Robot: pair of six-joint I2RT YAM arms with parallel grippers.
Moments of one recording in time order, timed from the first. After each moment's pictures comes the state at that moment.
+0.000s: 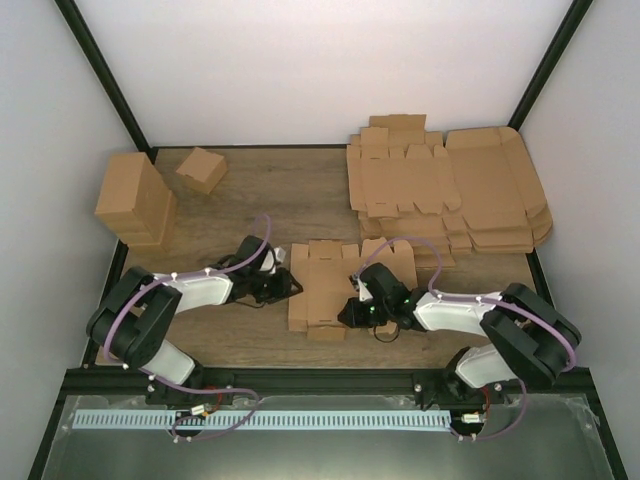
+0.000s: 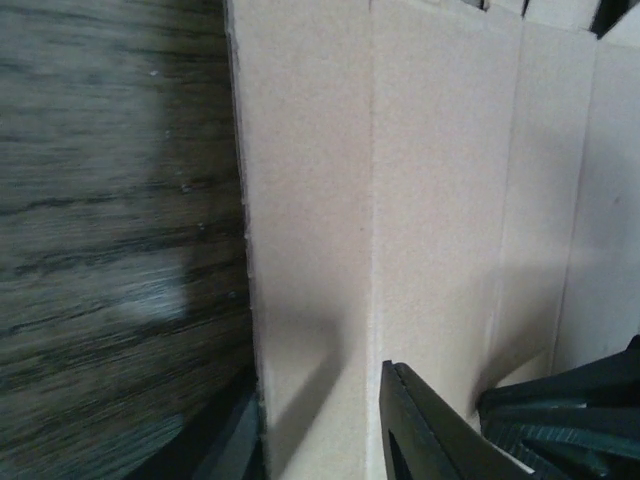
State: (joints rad) left arm -0.54 1.54 0.58 0.00 0.49 -0.76; right arm 0.80 1.39 0.44 0.01 -0.36 0.74
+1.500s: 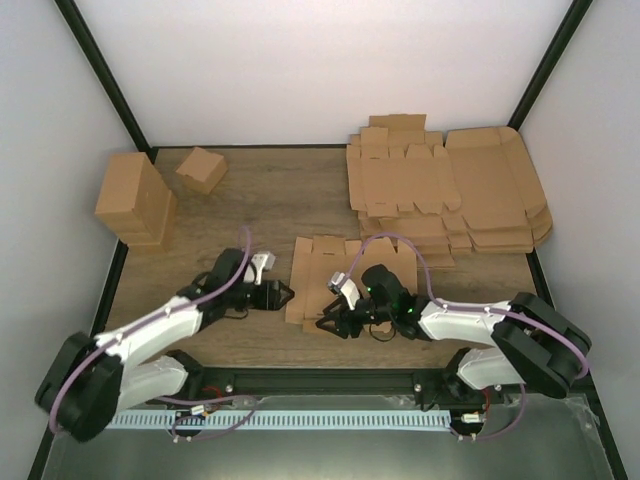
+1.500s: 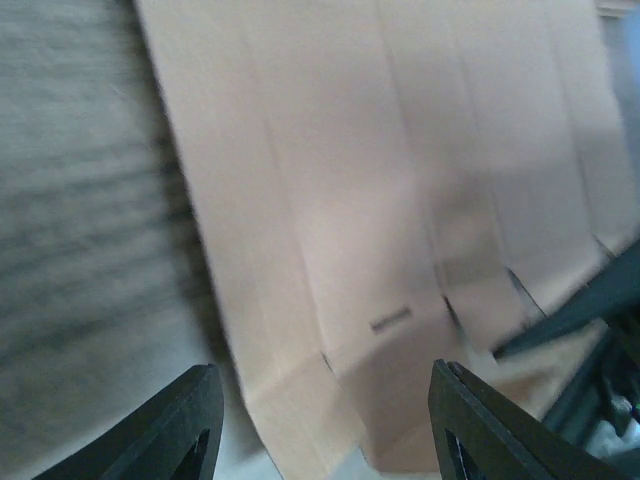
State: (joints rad) left arm -0.56 1.17 0.50 -0.21 0.39 -0.52; right arm 0.87 1.32 0.39 0.30 -0.54 0.22
